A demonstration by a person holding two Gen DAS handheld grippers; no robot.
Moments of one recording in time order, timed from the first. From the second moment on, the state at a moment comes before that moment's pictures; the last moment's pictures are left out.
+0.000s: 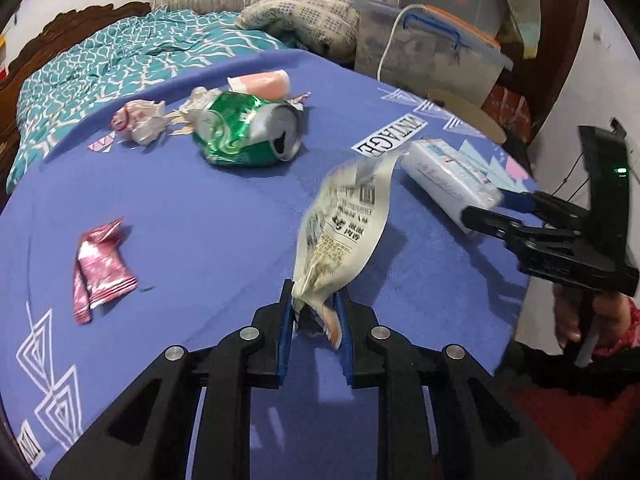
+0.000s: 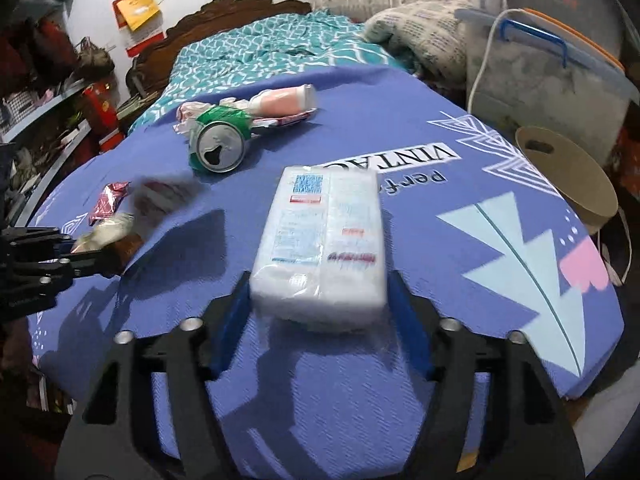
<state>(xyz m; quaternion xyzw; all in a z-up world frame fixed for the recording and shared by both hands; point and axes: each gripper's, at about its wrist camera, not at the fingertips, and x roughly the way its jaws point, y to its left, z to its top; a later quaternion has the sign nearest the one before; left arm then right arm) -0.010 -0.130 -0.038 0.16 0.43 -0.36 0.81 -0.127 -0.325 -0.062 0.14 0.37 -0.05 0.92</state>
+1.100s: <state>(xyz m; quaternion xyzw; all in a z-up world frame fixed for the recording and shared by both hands) 0.006 -0.173 -0.020 0.13 0.45 -0.42 0.78 -0.136 -0.354 -0.062 0.20 0.32 -0.06 0.93</state>
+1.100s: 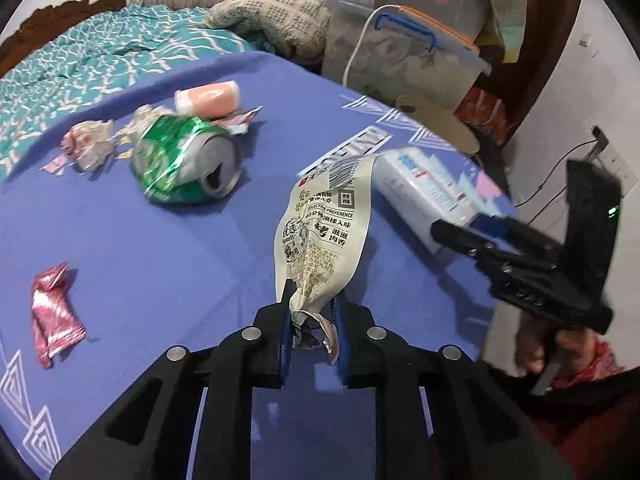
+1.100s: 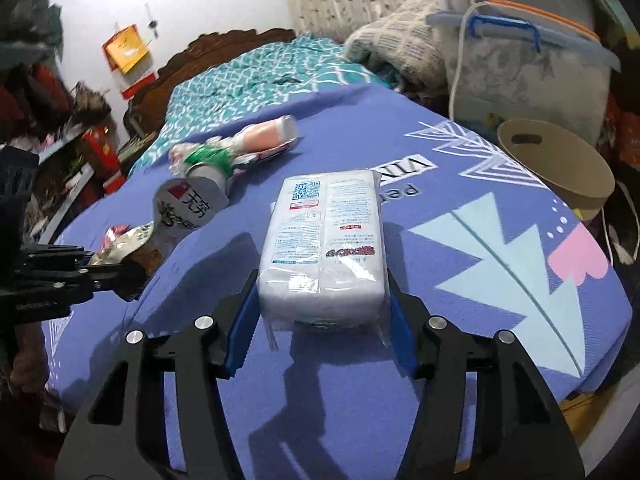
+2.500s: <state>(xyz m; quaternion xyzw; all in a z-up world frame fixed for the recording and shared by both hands) 0.043 -0.517 -0.017 0.21 0.45 -0.51 0.70 -0.172 -0.617 -0.093 0.36 0.23 -0.23 0.88</state>
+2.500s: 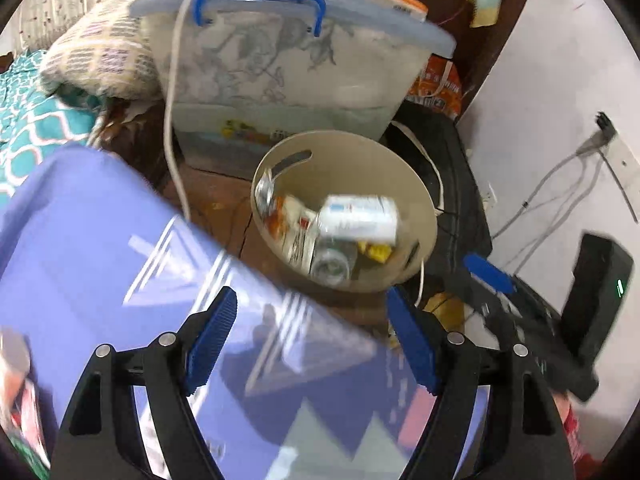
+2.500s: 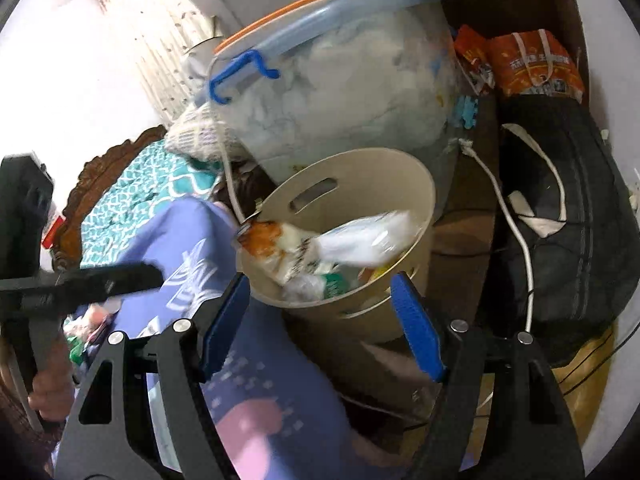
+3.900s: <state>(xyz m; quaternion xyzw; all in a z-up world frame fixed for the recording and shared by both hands) 0.100 -0.023 -0.047 0.03 0.48 -0.17 0.86 0.086 -0.347 -0.063 0.38 0.37 0.16 0.83</state>
